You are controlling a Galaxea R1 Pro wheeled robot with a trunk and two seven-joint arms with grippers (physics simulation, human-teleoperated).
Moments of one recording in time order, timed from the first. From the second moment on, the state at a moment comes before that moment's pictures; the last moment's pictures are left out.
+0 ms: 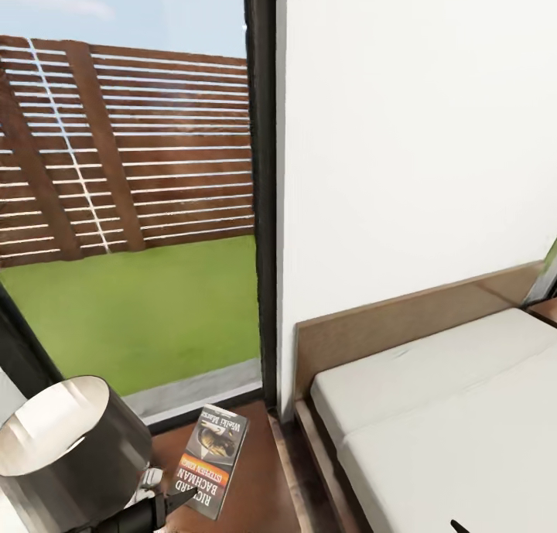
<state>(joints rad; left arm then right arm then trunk) -0.37 0.24 -0.04 -0.32 0.47 0.21 -1.17 -0.04 -0.37 -0.30 -0.48 -0.72 0.18 1.16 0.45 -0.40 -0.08</state>
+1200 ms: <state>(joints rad) -0.37 0.22 -0.04 -0.32 0.47 0.21 -1.17 -0.04 -0.37 -0.30 -0.48 -0.65 0.18 1.16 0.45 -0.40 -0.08</state>
